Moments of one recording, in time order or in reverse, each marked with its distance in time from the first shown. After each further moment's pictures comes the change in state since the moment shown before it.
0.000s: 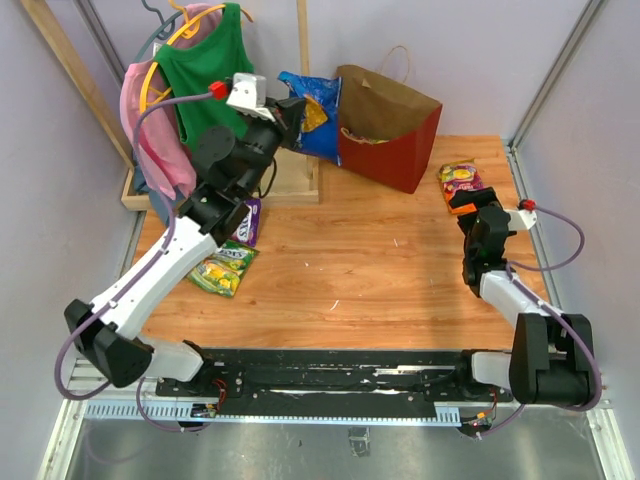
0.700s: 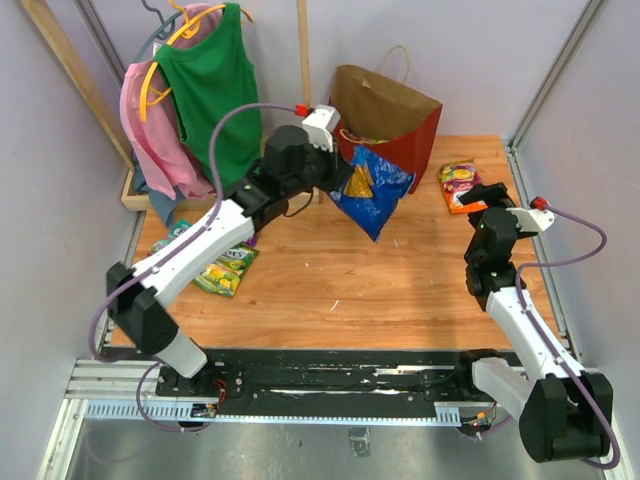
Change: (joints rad) left arm -0.077 0.142 0.091 -0.444 0.241 -0.158; right arm 0.116 -0.279 0.062 -0.219 0.309 -0.190
